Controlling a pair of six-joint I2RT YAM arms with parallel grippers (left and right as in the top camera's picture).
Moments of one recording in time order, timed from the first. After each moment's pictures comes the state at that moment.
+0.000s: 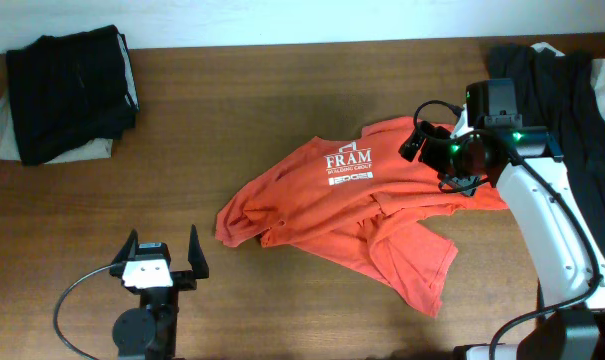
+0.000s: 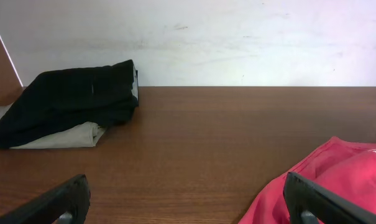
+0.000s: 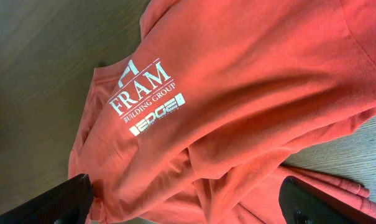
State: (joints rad) left arm 0.01 0.01 0.01 -0.08 -0.04 0.00; right arm 0.01 1.54 1.31 -0.92 -0.27 0.56
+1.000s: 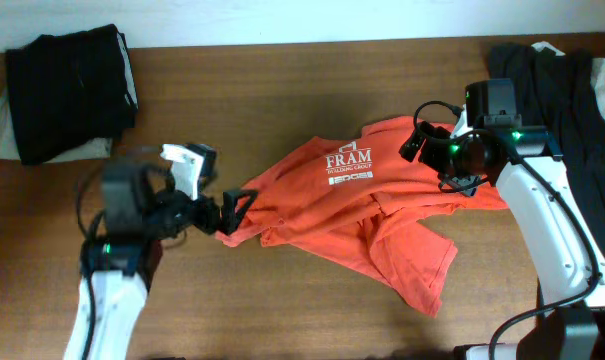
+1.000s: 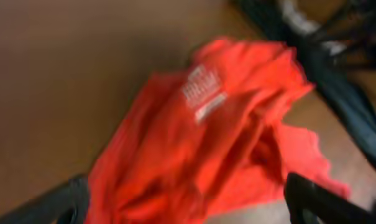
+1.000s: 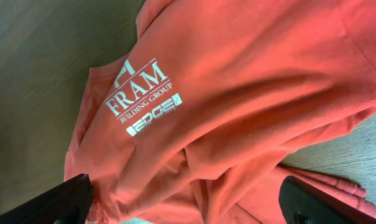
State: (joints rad) left arm 0.00 1.15 0.79 -0.35 0.71 0.08; right arm 0.01 1.55 1.31 -0.92 -0.26 0.56
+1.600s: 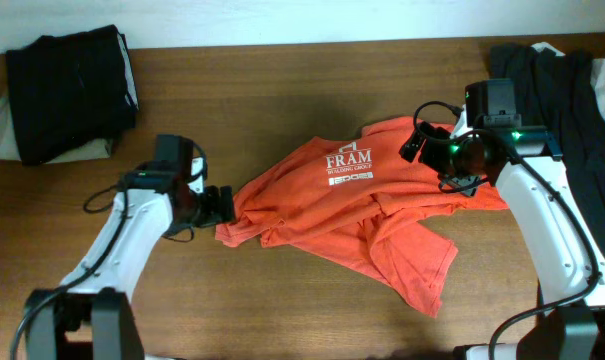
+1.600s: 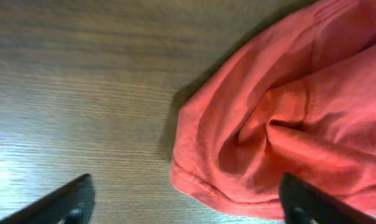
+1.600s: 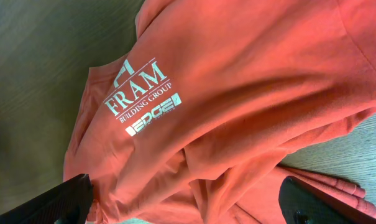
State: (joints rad) left arm -0.09 1.61 1.03 -0.80 0.12 -0.26; right arm 0.01 1.55 1.31 -0.92 -0.26 0.55
